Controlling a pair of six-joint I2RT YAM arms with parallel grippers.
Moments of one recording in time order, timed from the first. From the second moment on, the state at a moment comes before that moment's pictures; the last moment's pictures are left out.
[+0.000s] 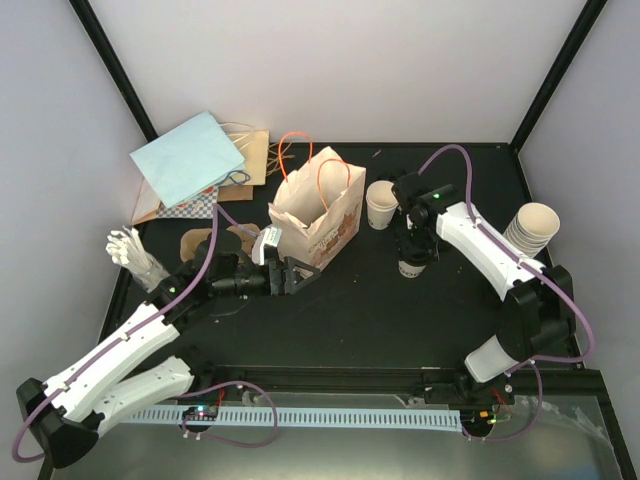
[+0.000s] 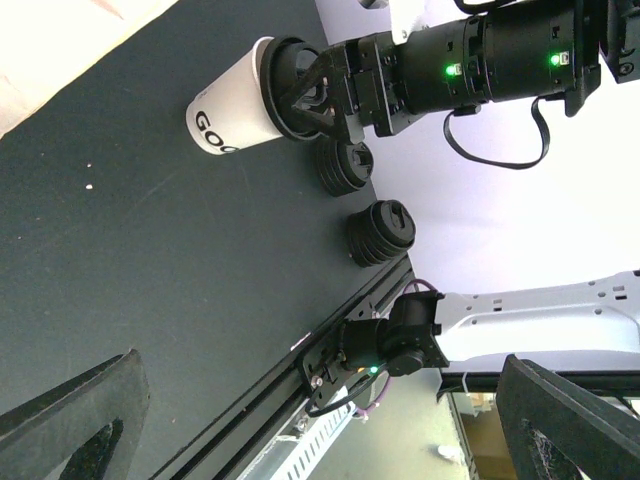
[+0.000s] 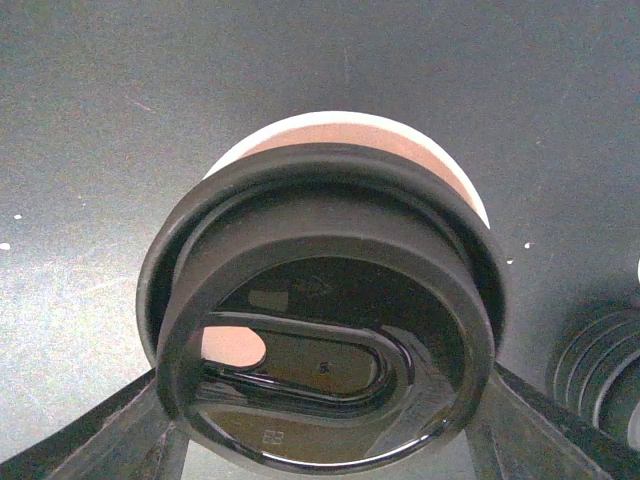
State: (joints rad) left arm -0.69 0.81 0.77 -0.40 0.50 -0.88; right arm 0.45 1.56 1.31 -1.17 0.18 0.24
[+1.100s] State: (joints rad) left arm -0.69 0.81 0.77 -0.40 0.52 -0.88; right arm 0.44 1.58 1.34 -1.16 0.20 0.24
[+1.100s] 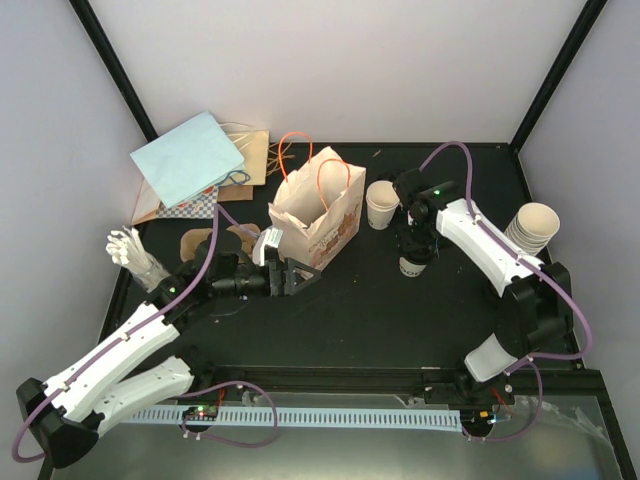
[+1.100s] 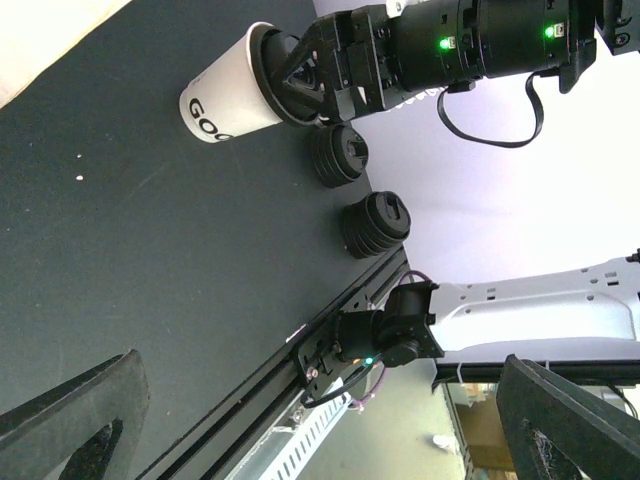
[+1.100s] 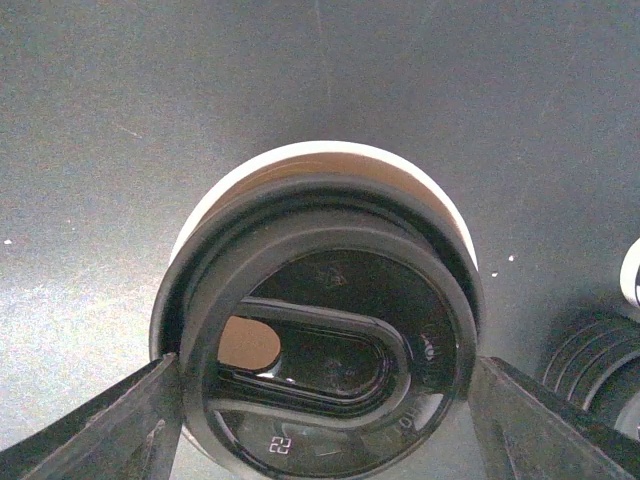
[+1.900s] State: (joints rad) left arm -0.69 0.81 0.77 -0.40 0.52 -0.88; right arm 0.42 1.59 1.34 -1.16 0.18 0.25
